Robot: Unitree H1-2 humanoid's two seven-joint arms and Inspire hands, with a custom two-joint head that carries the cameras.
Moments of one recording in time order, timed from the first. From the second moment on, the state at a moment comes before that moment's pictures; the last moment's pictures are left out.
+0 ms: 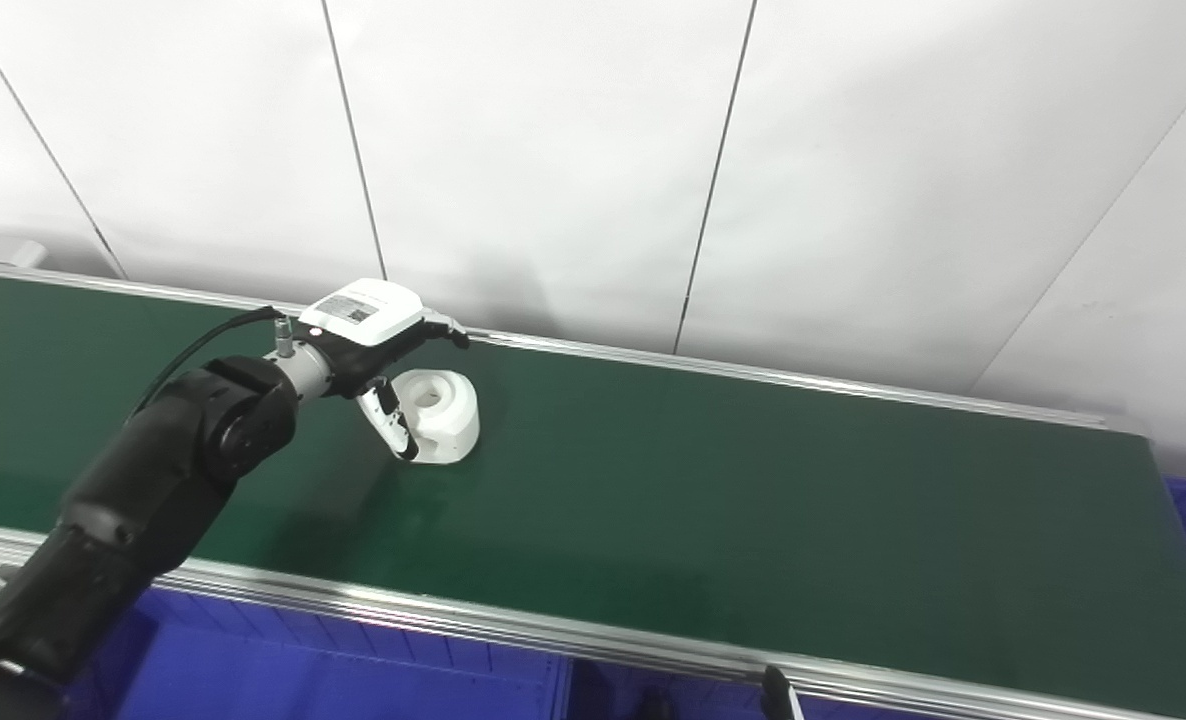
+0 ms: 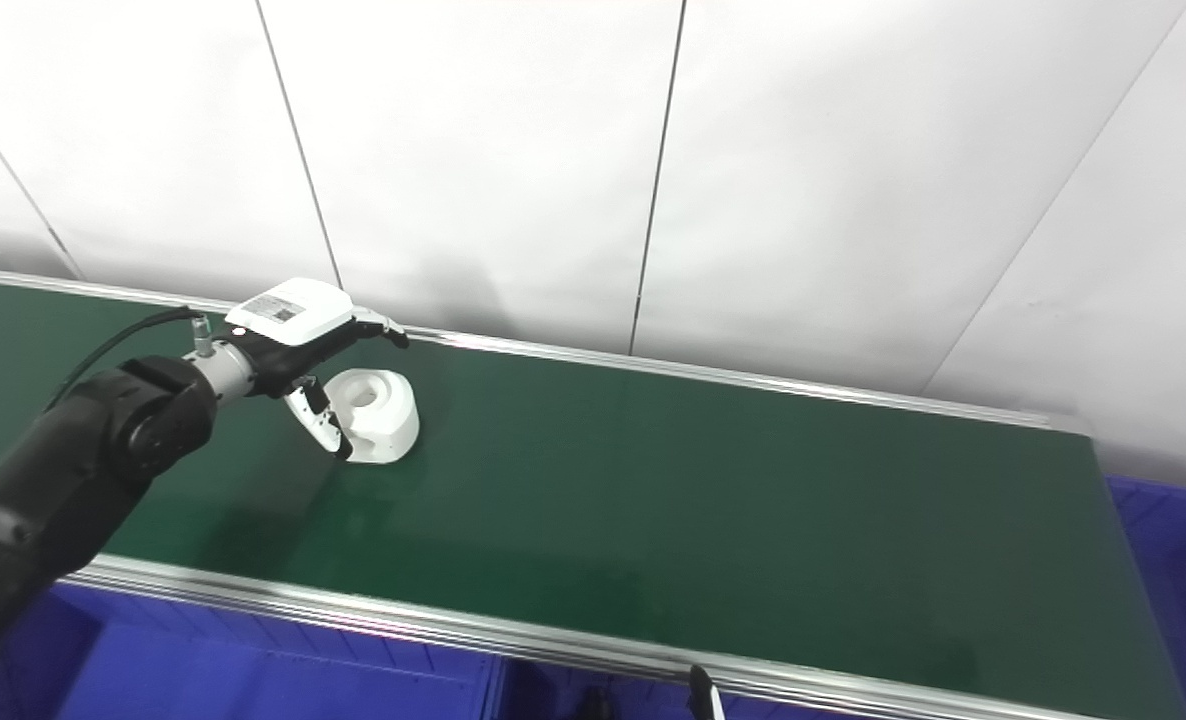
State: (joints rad) left arm -0.47 0.53 -0.34 0.32 0.86 -0.15 -0.32; right arm 0.54 -0.10 0.38 0.07 -0.16 -0.44 -0.21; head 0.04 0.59
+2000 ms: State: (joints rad) left arm -0.30 0.48 -0.39 -0.42 0.81 -0.07 -0.48; right arm 0.59 -0.07 0.36 -0.08 -0.14 -0.43 -0.11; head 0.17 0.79
